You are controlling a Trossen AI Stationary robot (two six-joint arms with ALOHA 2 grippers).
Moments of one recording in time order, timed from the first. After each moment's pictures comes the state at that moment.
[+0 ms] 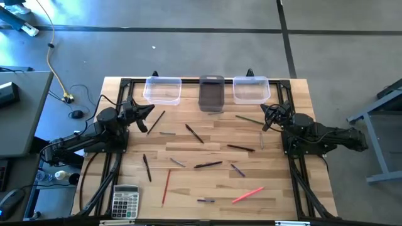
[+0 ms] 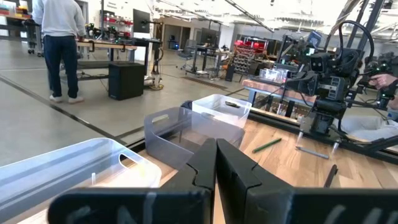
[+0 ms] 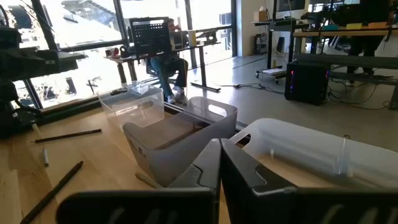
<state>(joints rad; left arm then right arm) 0.54 0.01 0.01 0.02 -0.09 -0.15 -0.12 0.03 0.06 -0.09 0.61 0.12</state>
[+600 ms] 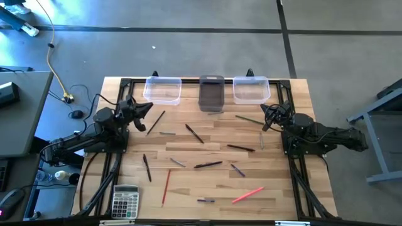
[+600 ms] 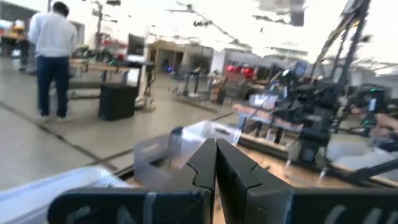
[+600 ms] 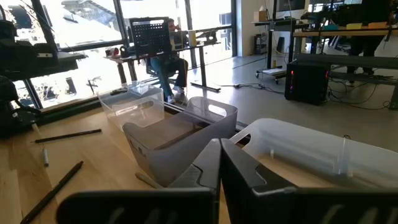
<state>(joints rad) 0.54 0.01 0.01 0.15 -0.05 -0.17 -0.12 0.03 0.06 -0.09 0.61 0.12</state>
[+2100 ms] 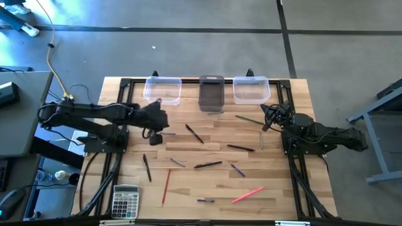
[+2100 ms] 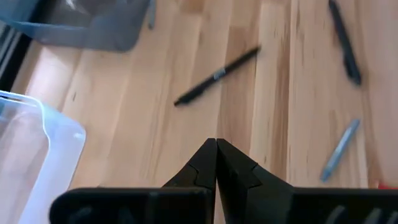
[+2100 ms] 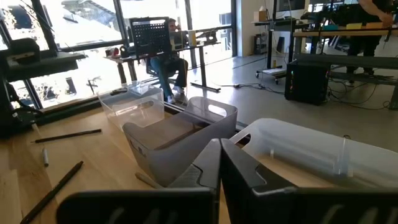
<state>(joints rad) 0.16 1.07 0.80 -0.68 -0.14 0.01 -0.12 0.03 0.06 -0.09 0.61 0.12</state>
